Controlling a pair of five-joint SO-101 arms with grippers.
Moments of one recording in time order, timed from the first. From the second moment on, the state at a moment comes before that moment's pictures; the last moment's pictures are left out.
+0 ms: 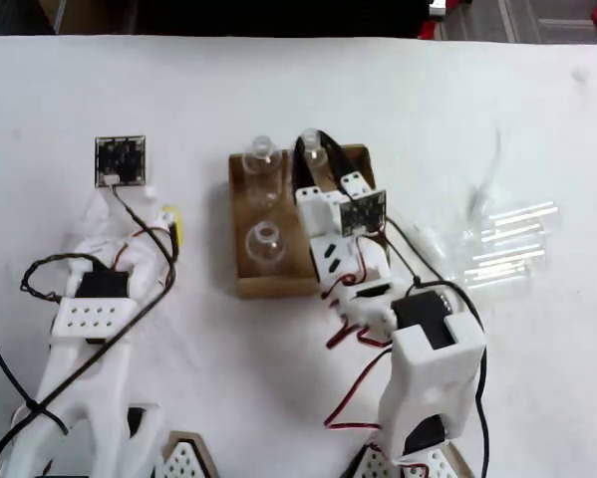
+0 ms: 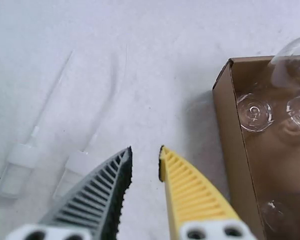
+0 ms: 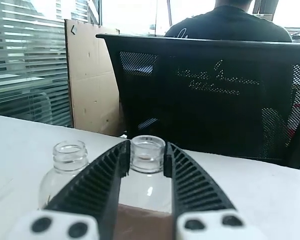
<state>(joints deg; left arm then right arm) -7.0 -37.8 62.0 28.7 4.0 -20.0 19.9 54.2 -76.1 3.4</state>
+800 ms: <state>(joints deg) -7.0 -37.8 62.0 28.7 4.0 -20.0 19.9 53.8 -74.2 3.4</state>
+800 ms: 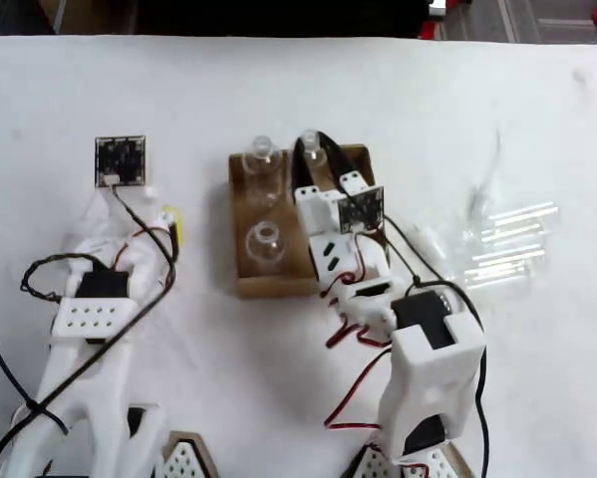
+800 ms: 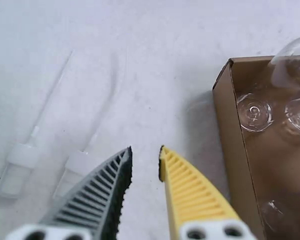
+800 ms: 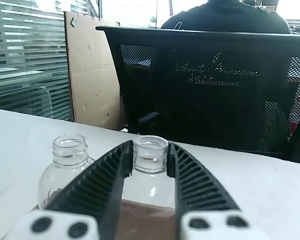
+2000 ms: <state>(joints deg) -7.0 -37.8 62.0 28.7 4.0 -19.4 -19.1 58.2 -33.1 3.3</state>
